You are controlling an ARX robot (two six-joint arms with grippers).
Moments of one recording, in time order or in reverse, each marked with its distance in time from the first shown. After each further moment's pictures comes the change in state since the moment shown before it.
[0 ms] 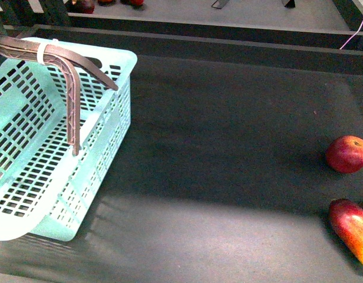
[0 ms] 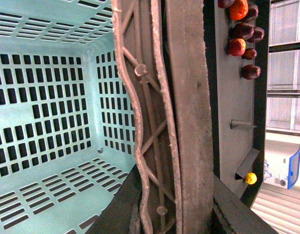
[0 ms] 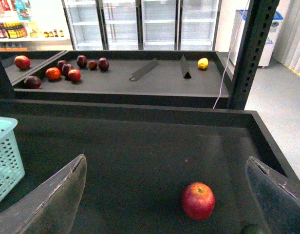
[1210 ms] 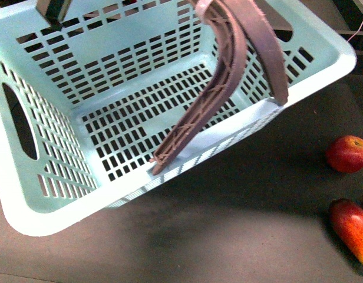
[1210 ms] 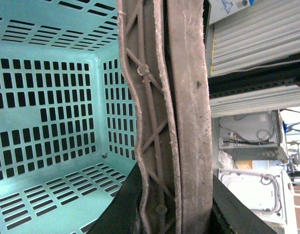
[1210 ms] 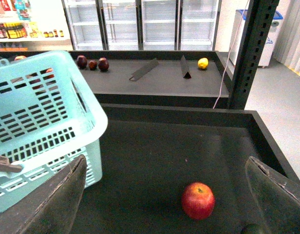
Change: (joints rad) left arm -0.521 -0.311 0.061 -0.187 0.098 0.303; right arm 0.000 0.000 0.000 0.000 0.000 0.000
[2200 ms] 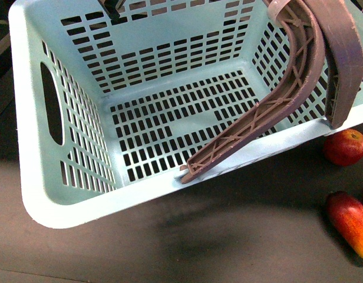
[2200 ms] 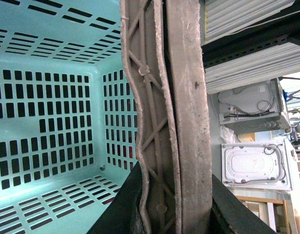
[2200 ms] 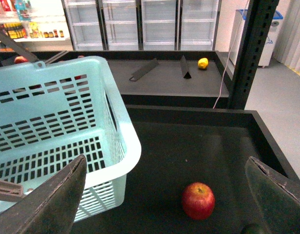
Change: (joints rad) left arm -0.131 0.053 0.066 -0.012 -0.022 0.039; right arm 0.002 0.009 0.003 -0.013 0.012 0.007
